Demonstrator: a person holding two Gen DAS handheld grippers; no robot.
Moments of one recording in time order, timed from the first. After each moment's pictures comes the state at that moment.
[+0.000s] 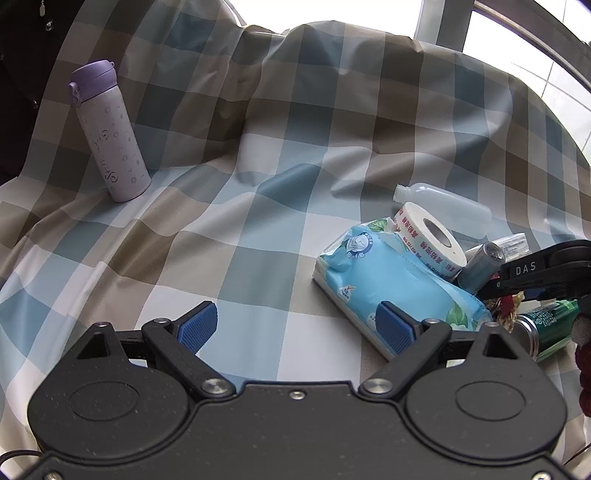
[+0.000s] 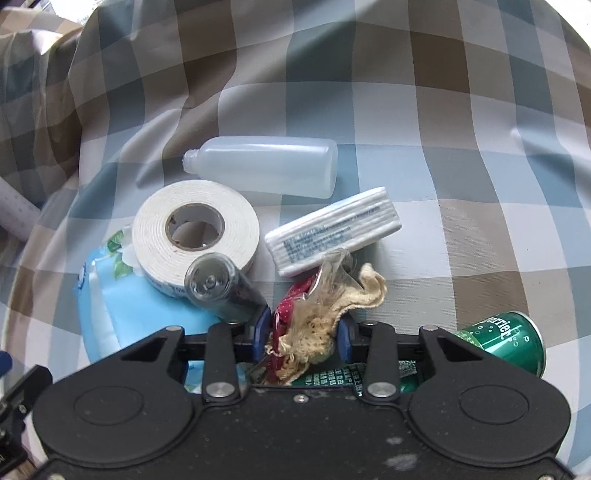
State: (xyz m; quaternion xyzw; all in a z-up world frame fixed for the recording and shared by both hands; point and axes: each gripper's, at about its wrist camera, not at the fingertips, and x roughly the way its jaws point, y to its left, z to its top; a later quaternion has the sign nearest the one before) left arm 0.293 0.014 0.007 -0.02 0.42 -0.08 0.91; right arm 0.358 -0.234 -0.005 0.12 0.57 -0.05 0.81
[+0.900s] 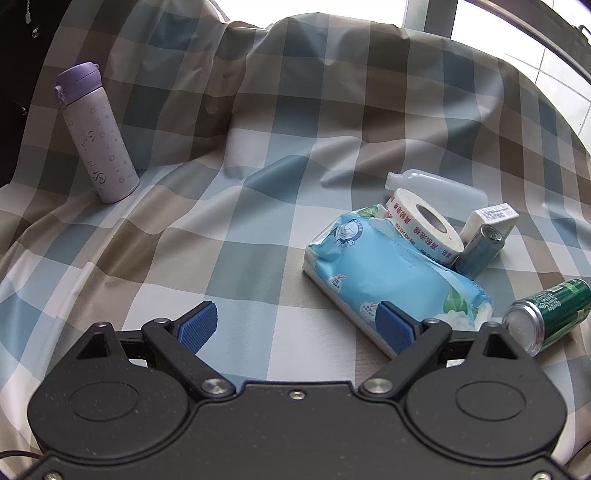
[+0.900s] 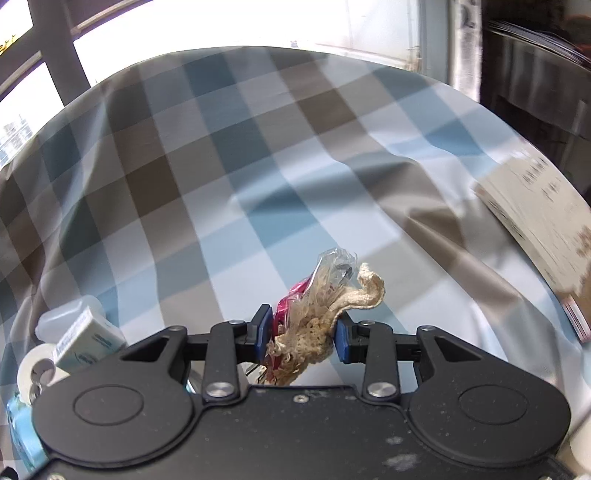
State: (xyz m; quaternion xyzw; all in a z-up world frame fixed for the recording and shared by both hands) left arm 0.291 0.004 -0.003 0.00 0.41 -0.09 0.91; right arm 0.239 -0.399 0.030 0.22 0.41 -0.30 0.83
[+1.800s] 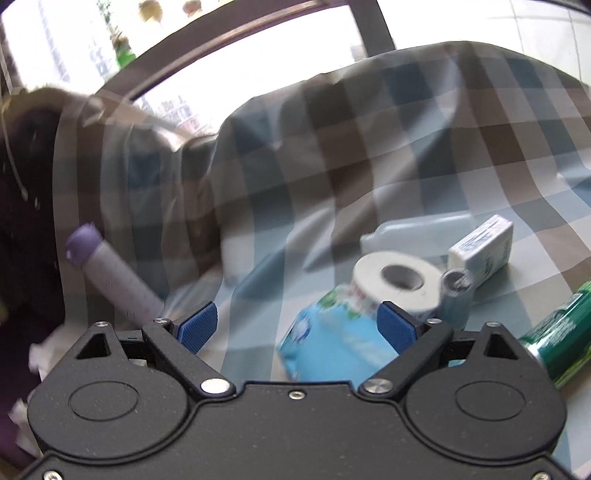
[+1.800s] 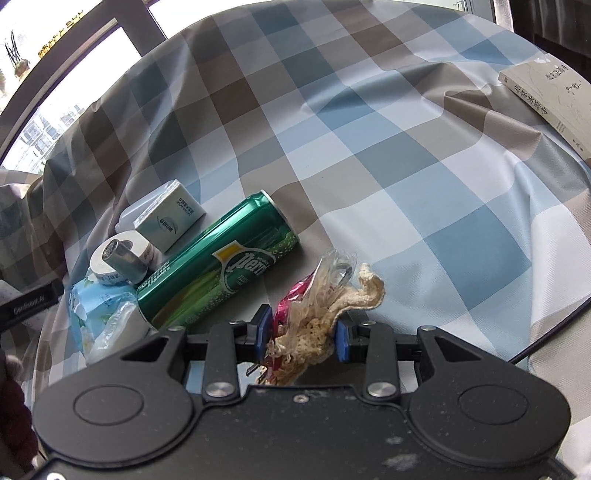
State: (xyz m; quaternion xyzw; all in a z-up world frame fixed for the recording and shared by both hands) left arm 0.289 -0.104 0.028 0.20 0.30 -0.02 0.93; right arm 0.157 -0.332 0.006 0.28 0.43 -0.17 0.84
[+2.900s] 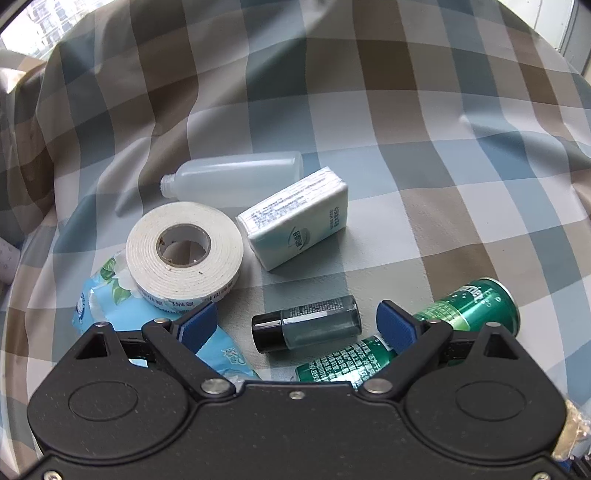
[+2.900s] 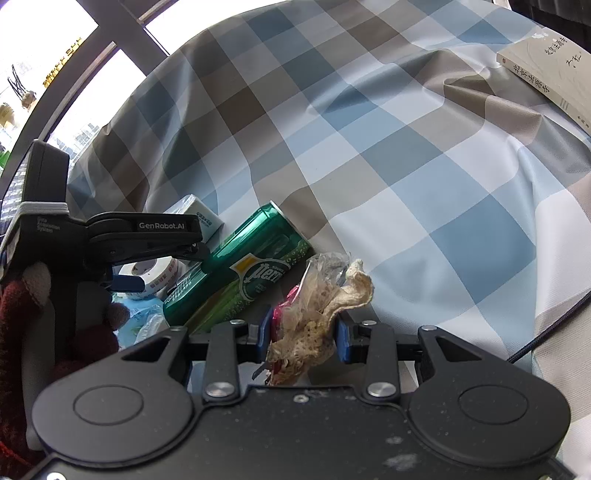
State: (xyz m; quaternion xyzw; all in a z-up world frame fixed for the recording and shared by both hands) left arm 0.332 -0.217 -0.003 0.14 0.51 -0.14 0.84; right arm 0.147 -0.347 0.012 0.34 0.41 -0.14 0.83
